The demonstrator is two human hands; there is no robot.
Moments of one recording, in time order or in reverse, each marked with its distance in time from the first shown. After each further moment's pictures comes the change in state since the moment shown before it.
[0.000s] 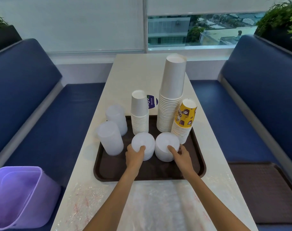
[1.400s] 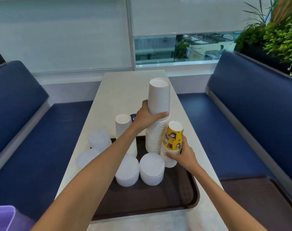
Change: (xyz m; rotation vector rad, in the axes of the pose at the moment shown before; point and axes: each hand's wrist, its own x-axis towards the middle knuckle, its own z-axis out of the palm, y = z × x) left_hand 0.021 0.215 0.046 0.226 -0.335 0.636; right_hand 0.078 -0.052 -0.054 -0.298 -0.029 -0.340
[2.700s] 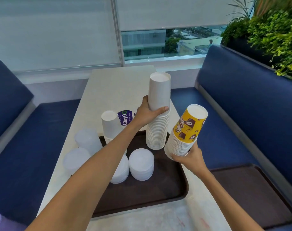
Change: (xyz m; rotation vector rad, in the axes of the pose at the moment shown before) left_hand 0.003 0.012 0.038 -0.018 -0.067 0.029; right_hand -0.044 0.015 -0.043 0.154 0.135 -0.053
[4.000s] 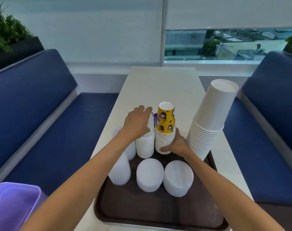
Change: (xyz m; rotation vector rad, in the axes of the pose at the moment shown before) left_hand -0.024 -0.072 -0.133 1.052 0.099 0.036; right_hand 0.109 -0.042 0.161 -0.231 -0.420 0.069
